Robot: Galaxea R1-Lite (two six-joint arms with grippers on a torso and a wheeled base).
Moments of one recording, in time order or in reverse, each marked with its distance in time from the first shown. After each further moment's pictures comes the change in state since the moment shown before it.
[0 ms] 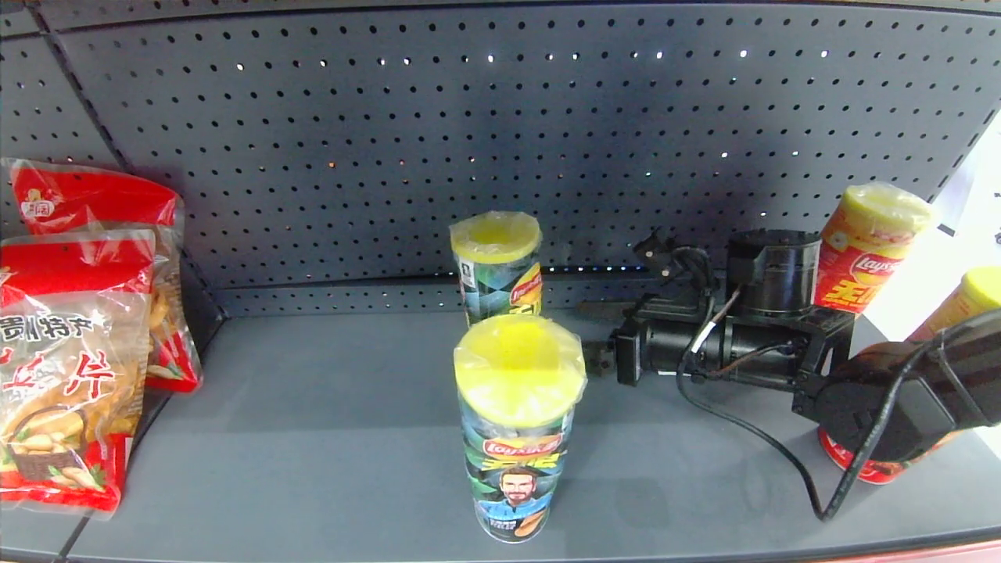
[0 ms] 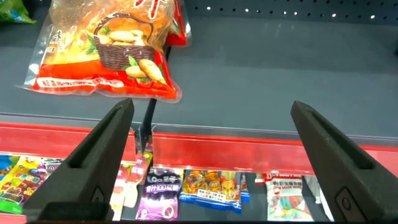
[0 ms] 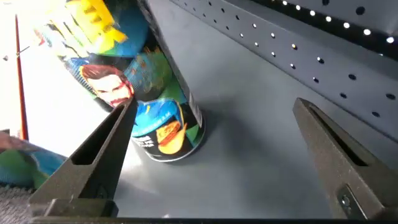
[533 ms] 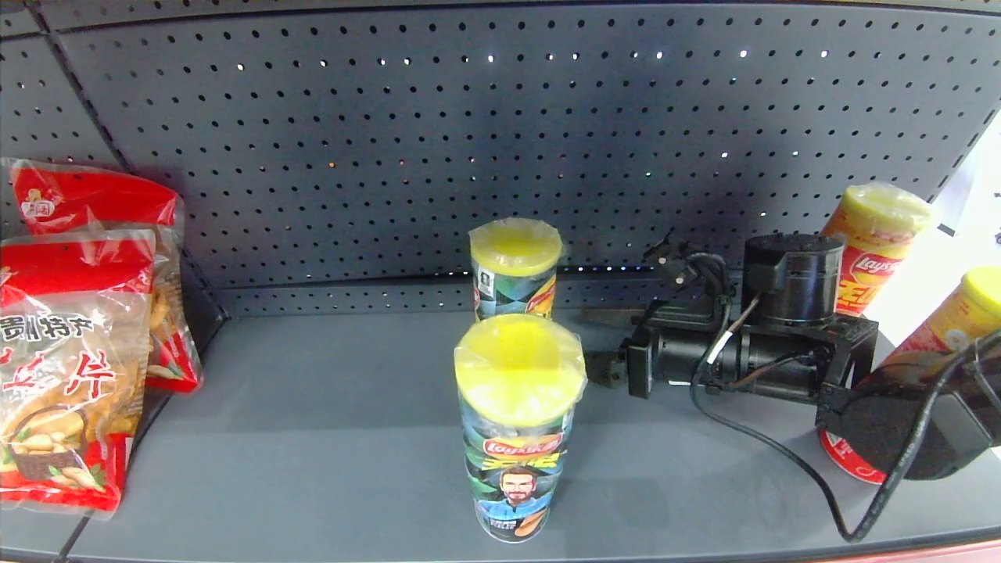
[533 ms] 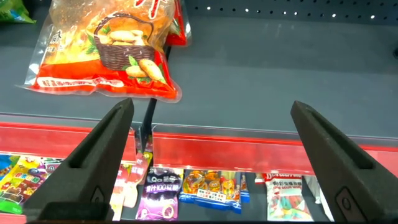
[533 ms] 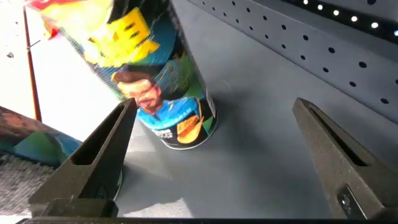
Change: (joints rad) left arm 0.000 0.000 0.000 0.000 0.000 0.000; right arm 0.008 -0.049 0.052 -0.001 0.000 0.000
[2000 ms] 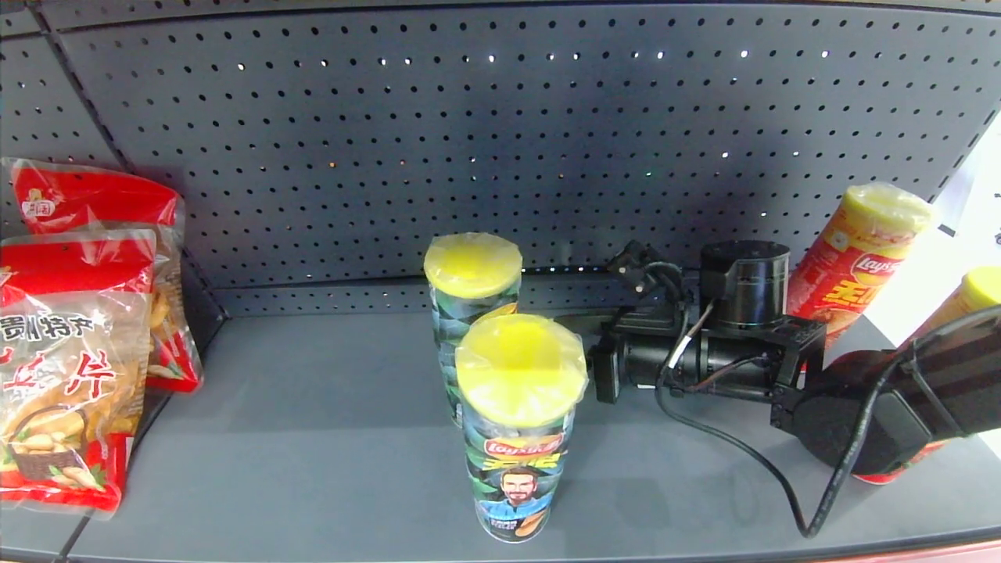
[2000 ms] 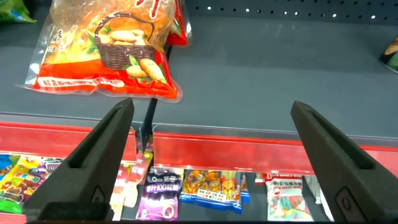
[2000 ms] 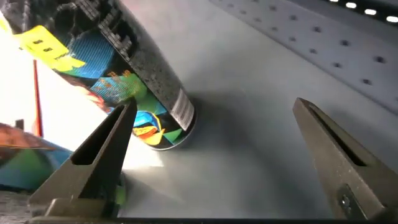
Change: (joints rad) left arm 0.000 0.000 0.000 0.000 0.000 0.000; right arm 0.054 0.078 -0.062 -0.001 -0.002 0.002
